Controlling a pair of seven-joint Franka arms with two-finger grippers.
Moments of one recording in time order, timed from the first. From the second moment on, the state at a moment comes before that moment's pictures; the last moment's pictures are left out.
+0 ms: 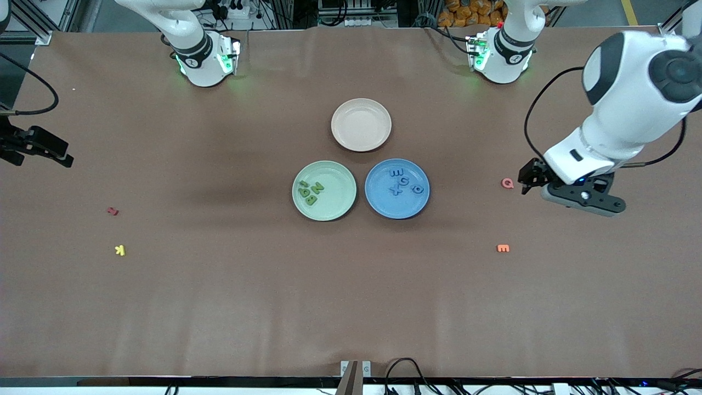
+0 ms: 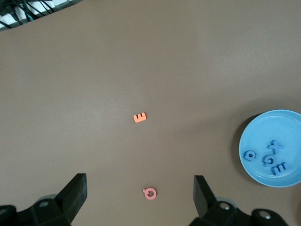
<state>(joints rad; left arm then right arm) -0.09 0.10 -0.13 -1.75 0.05 1.96 0.10 -0.04 0.04 -0.02 -1.53 0.00 1.62 -0.02</state>
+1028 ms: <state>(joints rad) -0.07 0.00 -0.09 -1.66 0.03 1.80 0.10 -0.03 0.04 -0.02 -1.53 0.00 1.62 -0.02</state>
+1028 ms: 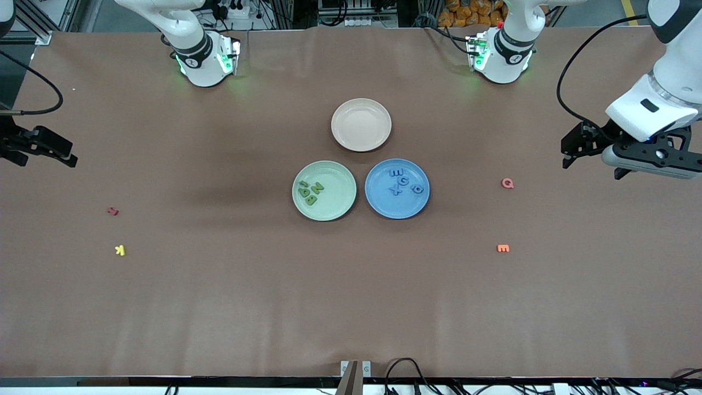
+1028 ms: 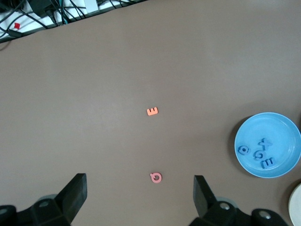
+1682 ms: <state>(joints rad) -0.07 -0.04 -0.09 -1.65 -0.03 1.70 0.08 -0.03 0.04 -0.02 -1.53 0.00 1.62 -0.02</state>
